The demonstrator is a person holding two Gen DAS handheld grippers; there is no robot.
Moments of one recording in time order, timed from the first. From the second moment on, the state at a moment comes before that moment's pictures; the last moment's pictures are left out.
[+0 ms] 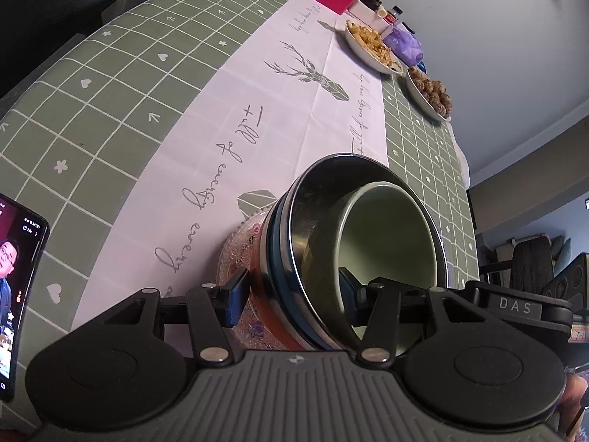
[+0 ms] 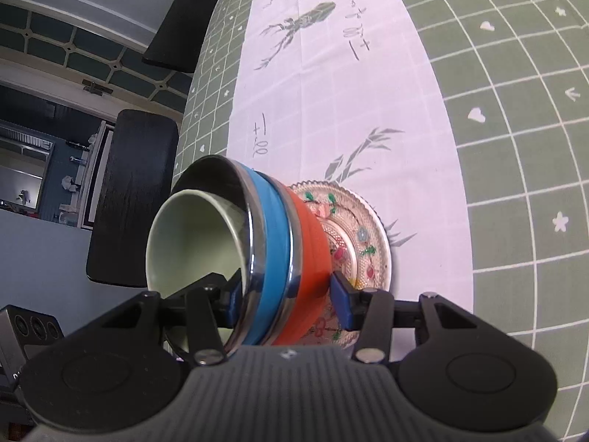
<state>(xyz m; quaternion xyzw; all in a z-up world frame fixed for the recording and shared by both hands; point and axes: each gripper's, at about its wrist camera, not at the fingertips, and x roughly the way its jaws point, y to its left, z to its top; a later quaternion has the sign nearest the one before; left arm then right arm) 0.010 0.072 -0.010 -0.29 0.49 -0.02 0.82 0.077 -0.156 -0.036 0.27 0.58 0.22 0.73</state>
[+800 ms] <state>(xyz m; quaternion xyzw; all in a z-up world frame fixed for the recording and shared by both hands) 0.012 0.072 -0.017 -0.29 0.49 -0.02 0.82 0.076 -0.159 -0.047 0.26 0.57 0.23 0.74</state>
